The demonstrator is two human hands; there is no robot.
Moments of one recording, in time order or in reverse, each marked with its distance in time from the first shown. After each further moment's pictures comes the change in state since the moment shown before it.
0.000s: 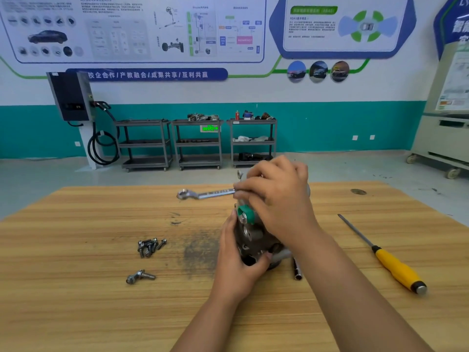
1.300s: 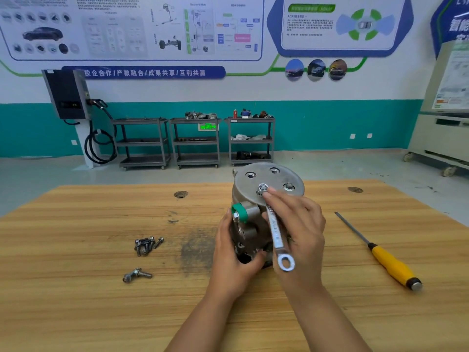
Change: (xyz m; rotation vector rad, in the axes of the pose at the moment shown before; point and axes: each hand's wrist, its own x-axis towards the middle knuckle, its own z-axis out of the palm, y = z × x) left_hand 0.000 -0.002 0.001 -0.052 0.034 -0.025; right_hand -0.070 -0.007 0.016 0.224 0.338 0.273
